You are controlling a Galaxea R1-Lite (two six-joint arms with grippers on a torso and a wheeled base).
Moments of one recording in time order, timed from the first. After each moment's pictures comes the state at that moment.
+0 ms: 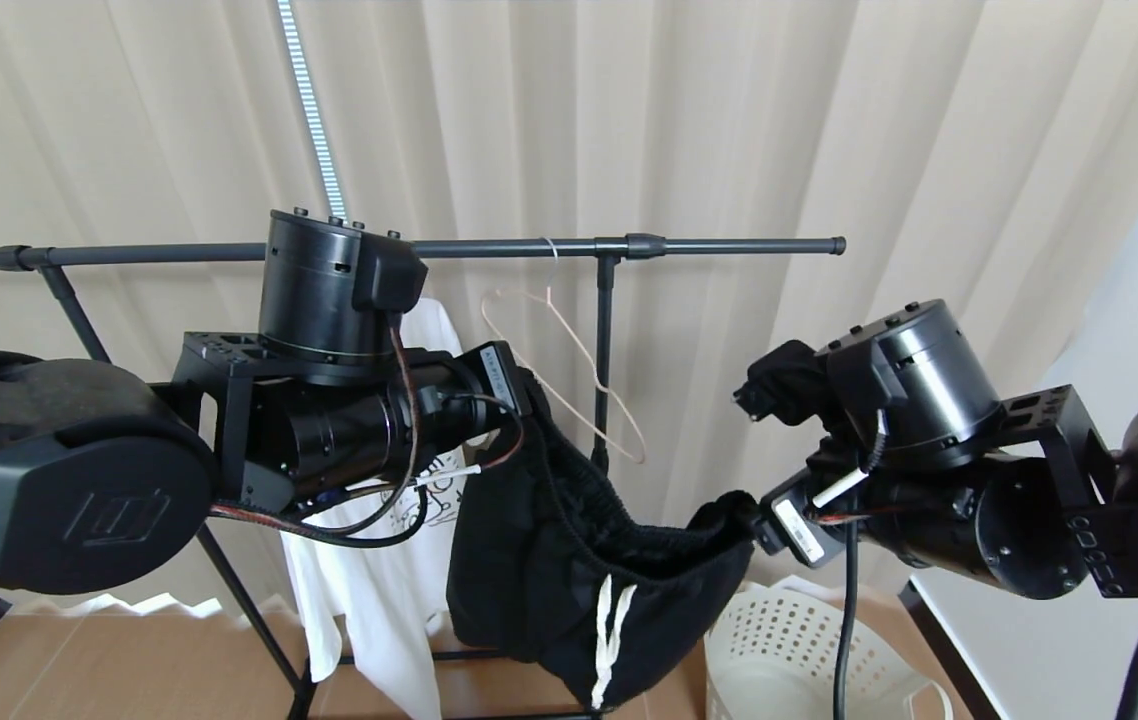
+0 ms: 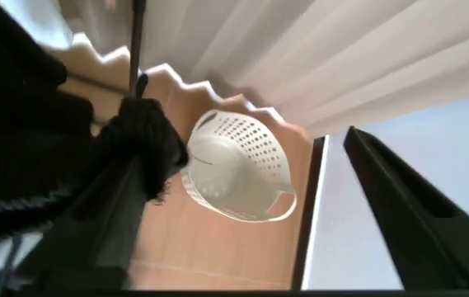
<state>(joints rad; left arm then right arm) -0.65 1.70 -1.08 -0.22 0.14 -0.64 0.71 1.68 -1.03 0.16 -0.51 -0.03</state>
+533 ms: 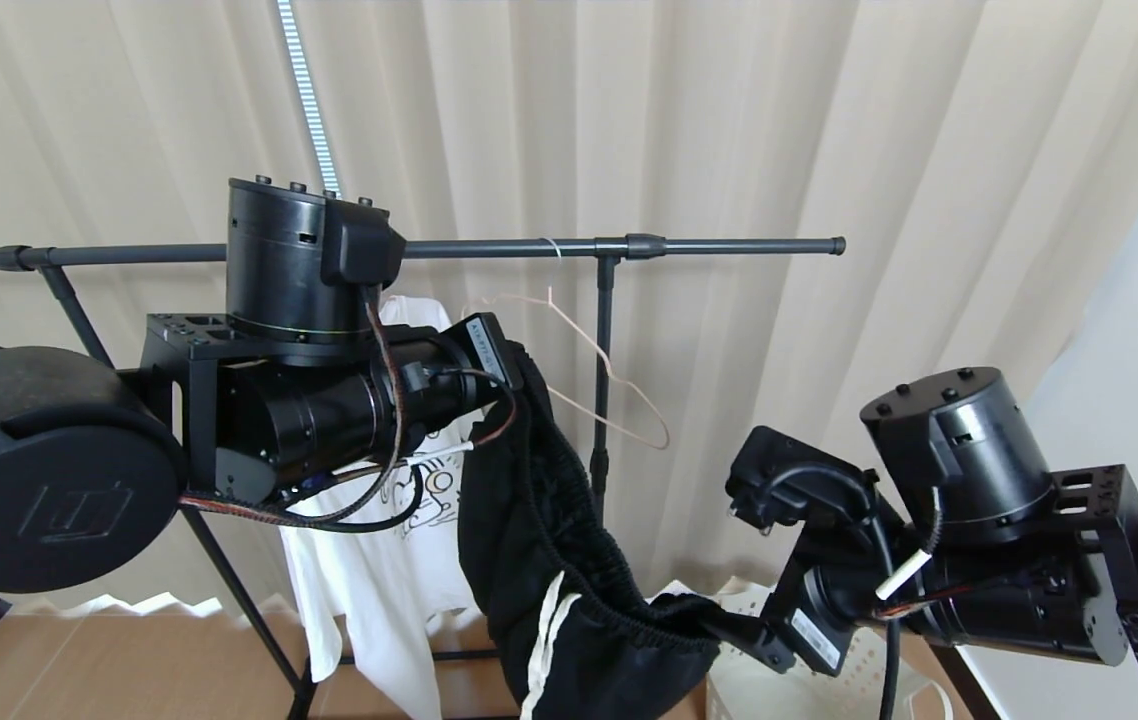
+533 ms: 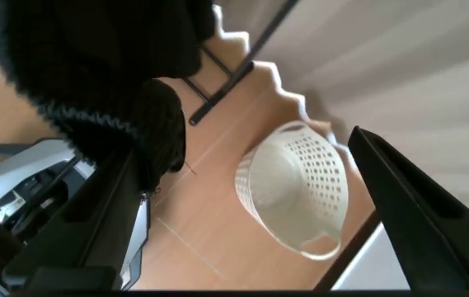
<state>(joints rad) -0.65 1.68 -1.09 -0.24 0.18 -0.65 0.71 1.62 -0.80 -0.07 -0.06 -0.27</state>
